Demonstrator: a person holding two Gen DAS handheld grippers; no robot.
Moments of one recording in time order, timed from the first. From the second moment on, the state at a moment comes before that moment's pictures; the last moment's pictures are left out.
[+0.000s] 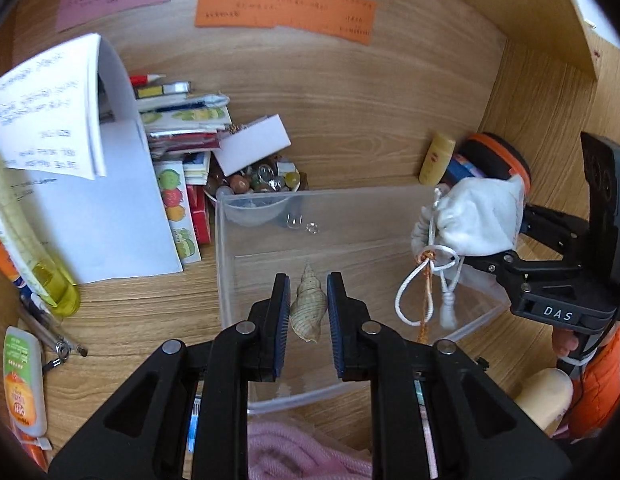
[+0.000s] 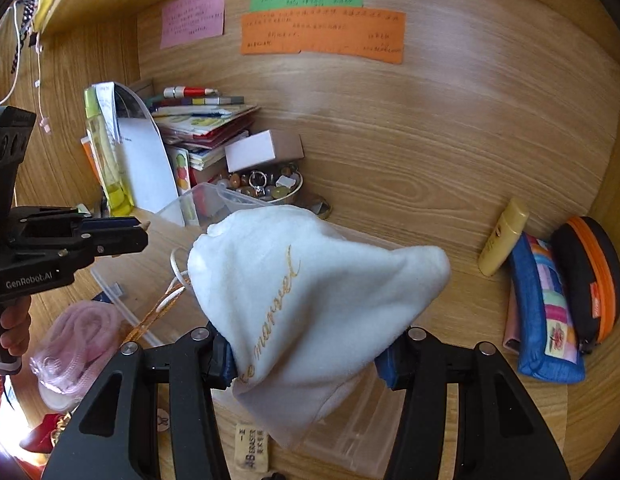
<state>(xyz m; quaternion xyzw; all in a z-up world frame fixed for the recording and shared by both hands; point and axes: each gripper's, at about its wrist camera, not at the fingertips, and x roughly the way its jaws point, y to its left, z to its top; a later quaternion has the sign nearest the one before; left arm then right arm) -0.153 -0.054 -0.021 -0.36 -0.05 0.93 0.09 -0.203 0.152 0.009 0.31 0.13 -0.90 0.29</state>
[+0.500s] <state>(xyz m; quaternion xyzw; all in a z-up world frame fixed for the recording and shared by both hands) -0.187 -0.041 -0.043 -0.42 -0.02 0.90 0.10 -0.232 0.144 -0.029 0.37 0.16 -0.86 0.29</state>
